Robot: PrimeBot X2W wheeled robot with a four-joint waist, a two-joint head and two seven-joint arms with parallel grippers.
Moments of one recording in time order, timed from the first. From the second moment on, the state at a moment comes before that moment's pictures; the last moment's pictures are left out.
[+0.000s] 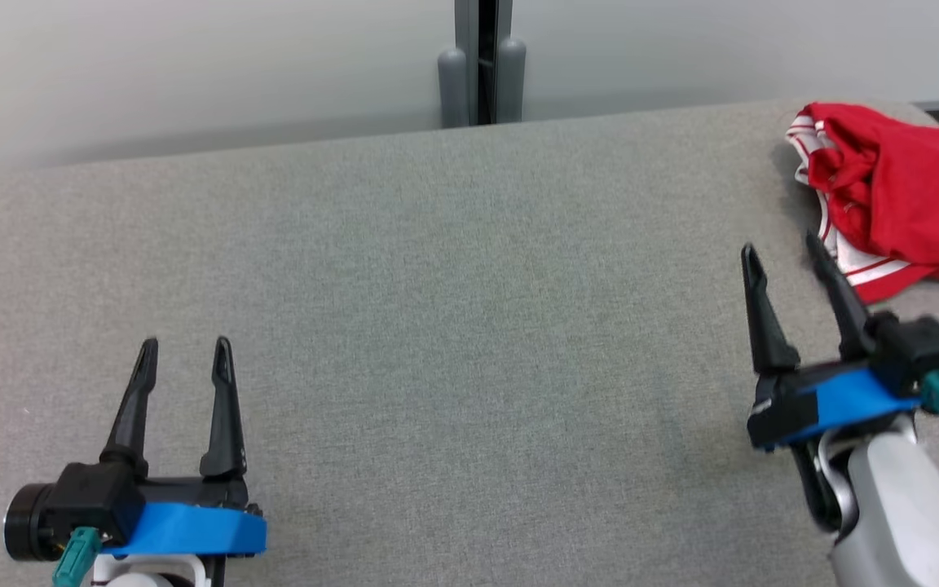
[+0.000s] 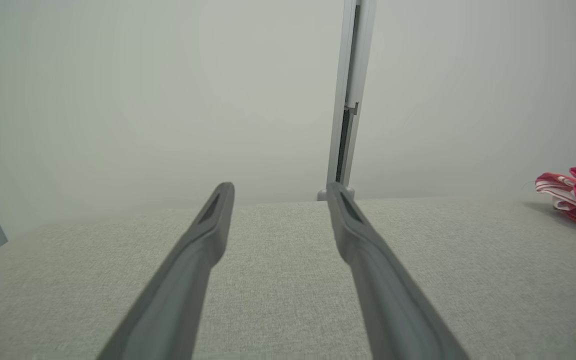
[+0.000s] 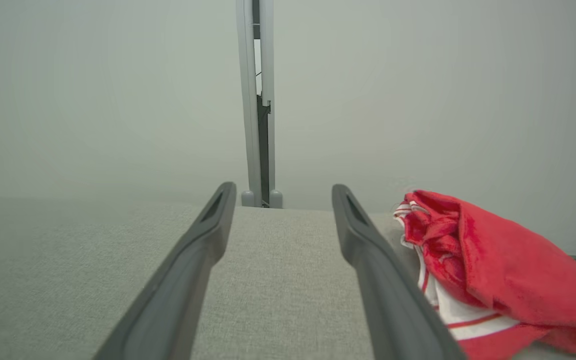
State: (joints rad) left arm -0.14 0.05 -0.01 0.11 -0.11 -0.03 -0.26; right arm -0.39 -0.19 0.07 0.36 0.15 0.13 -0.26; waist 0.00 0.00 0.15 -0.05
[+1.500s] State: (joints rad) left arm 0.00 0.05 -0.01 0.19 -0.15 0.00 -0.26; right arm -0.03 -0.06 0.01 0.22 0.14 0.13 -0.26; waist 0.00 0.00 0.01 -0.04
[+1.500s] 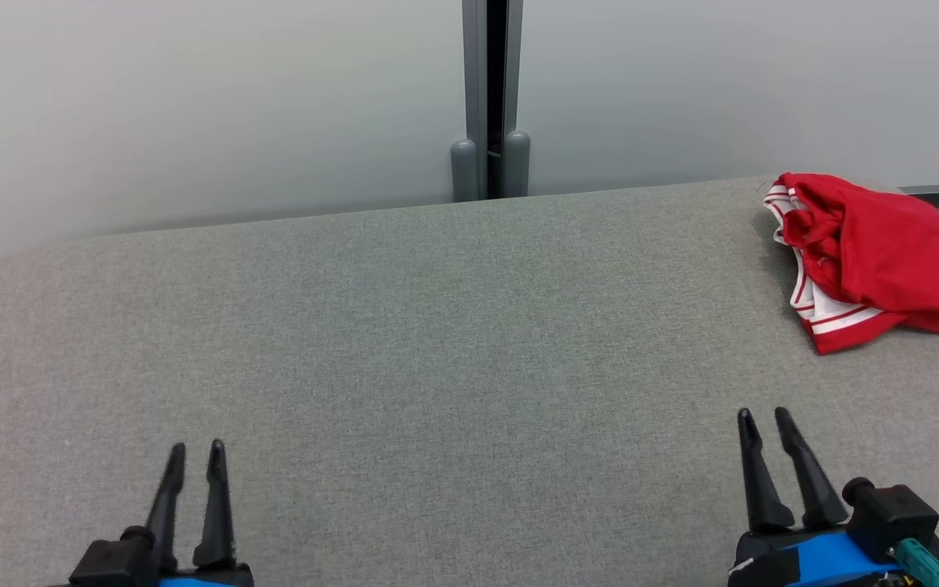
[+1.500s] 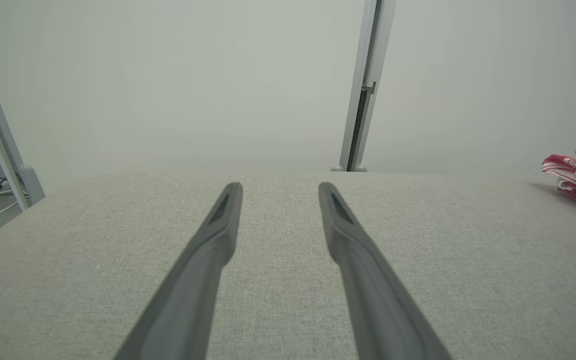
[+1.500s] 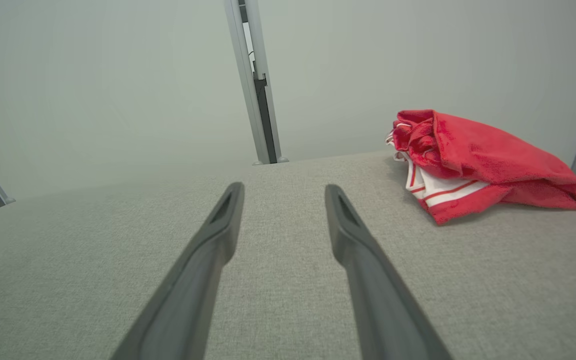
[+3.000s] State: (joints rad) left arm -0.03 0.04 0.05 0.23 -0.84 -0.06 -0.08; right arm -0.05 -0.06 -0.05 0.25 0.83 0.13 -0.08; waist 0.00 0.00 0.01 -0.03
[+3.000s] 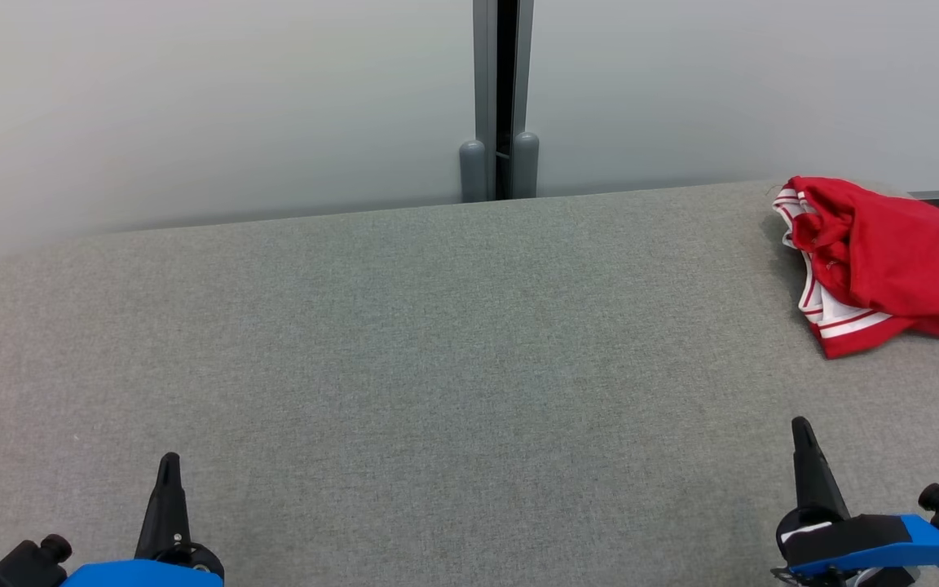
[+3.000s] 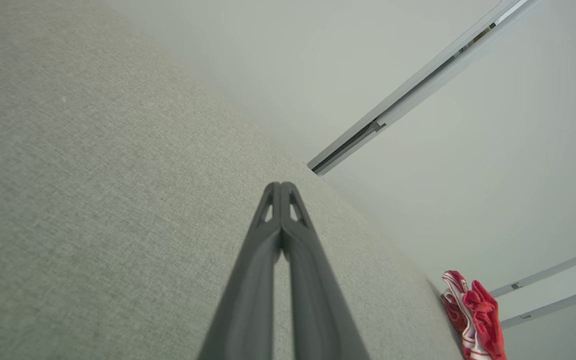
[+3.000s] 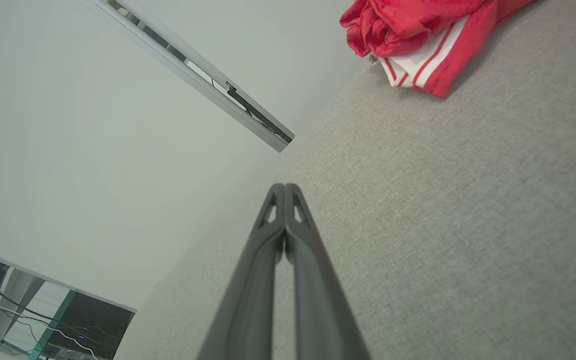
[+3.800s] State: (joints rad) left arm -0.06 0.04 0.07 0.24 -1.12 -0.08 -0.01; right arm -0.06 -0.05 -0.07 0.25 1.11 0.13 -0.01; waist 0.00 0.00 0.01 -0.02
